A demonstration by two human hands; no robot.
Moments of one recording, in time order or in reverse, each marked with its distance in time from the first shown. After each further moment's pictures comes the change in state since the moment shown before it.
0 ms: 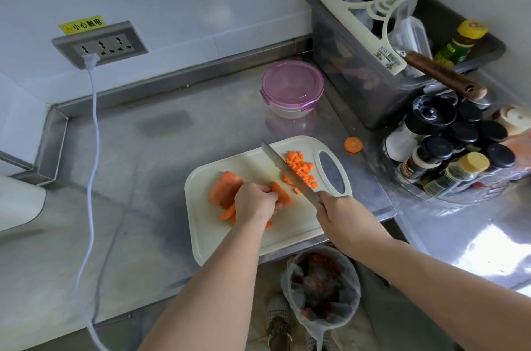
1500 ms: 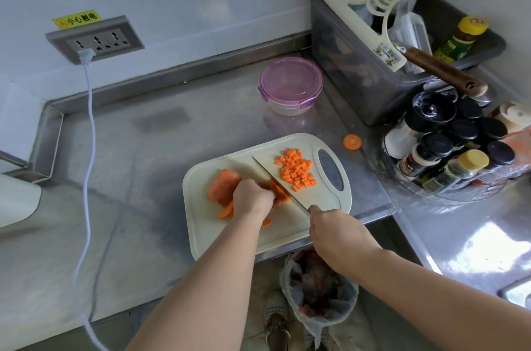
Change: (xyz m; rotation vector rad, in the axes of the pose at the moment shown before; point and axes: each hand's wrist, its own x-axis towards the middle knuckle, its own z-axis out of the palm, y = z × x) left_hand 0.011 -0.001 0.003 0.034 -0.023 -0.050; right_hand -0.008 -0.004 0.022 -0.277 -0.168 -0.011
